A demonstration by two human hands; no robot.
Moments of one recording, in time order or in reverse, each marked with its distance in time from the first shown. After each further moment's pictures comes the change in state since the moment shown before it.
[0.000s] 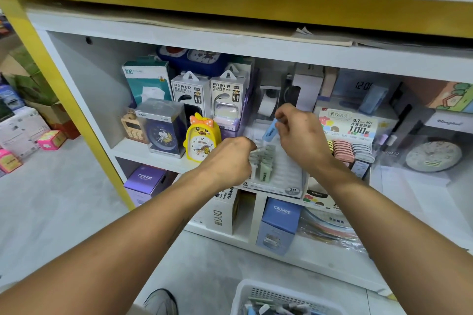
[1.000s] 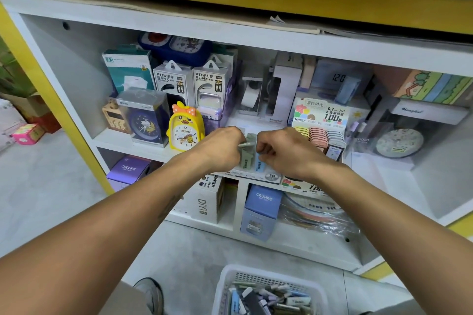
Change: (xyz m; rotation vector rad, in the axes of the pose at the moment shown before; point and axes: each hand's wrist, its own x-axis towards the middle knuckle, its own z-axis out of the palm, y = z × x) left_hand 0.002 0.016 0.004 0.054 -0.103 -0.012; right_hand -0.051 -0.005 -0.038 -0.044 -0.497 -0.071
